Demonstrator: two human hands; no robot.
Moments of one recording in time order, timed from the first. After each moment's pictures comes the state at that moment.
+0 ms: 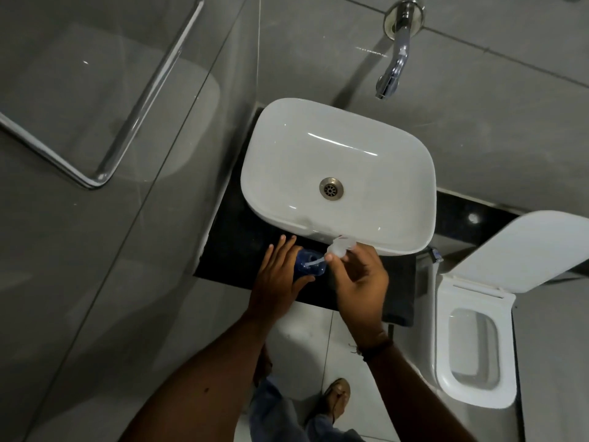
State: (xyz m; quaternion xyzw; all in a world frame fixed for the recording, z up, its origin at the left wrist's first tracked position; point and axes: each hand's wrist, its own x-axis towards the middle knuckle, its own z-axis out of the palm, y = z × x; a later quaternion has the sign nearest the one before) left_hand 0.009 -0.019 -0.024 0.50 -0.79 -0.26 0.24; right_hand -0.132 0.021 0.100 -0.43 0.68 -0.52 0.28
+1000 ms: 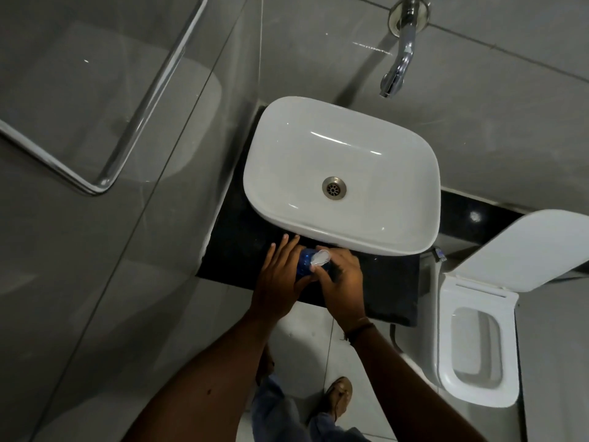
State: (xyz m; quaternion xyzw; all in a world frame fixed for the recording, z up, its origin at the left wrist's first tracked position) left_hand 0.011 -0.023 -0.032 0.49 -0.80 -0.25 0.23; right_hand -0.130 0.014 0.042 -0.51 0.73 -0.34 0.30
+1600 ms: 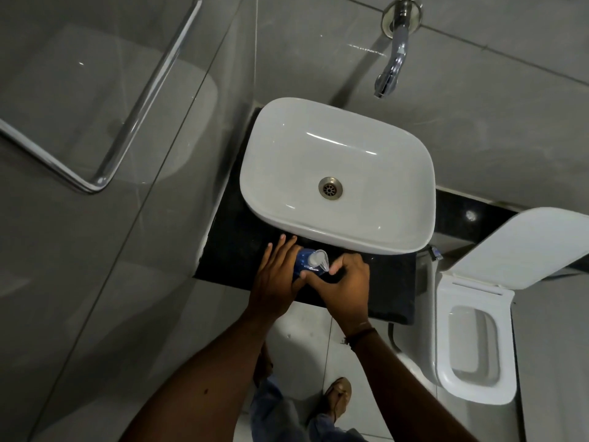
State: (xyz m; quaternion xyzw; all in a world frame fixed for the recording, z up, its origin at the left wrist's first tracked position) left_hand 0.013 -0.024 -0.041 0.49 -0.80 -0.25 0.24; right_hand -0.135 0.023 0.049 -0.46 0.79 -0.31 0.25
